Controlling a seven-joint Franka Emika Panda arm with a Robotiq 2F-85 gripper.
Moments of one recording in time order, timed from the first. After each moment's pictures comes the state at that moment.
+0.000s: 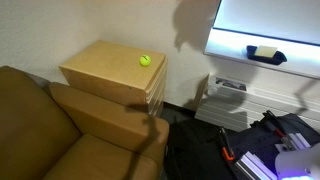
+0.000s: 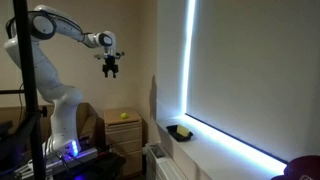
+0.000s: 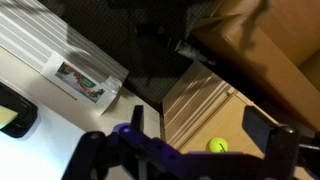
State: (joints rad) arm 0.05 -0.56 0.06 -2.24 0.04 1.69 0.07
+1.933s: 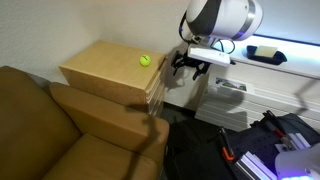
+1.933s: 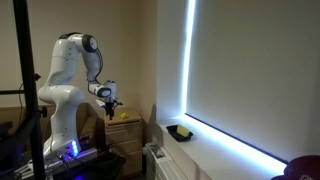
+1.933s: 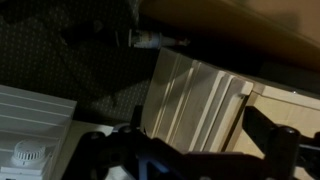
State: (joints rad) arm 0.18 0.18 0.17 -2.58 0.49 2.87 0.20
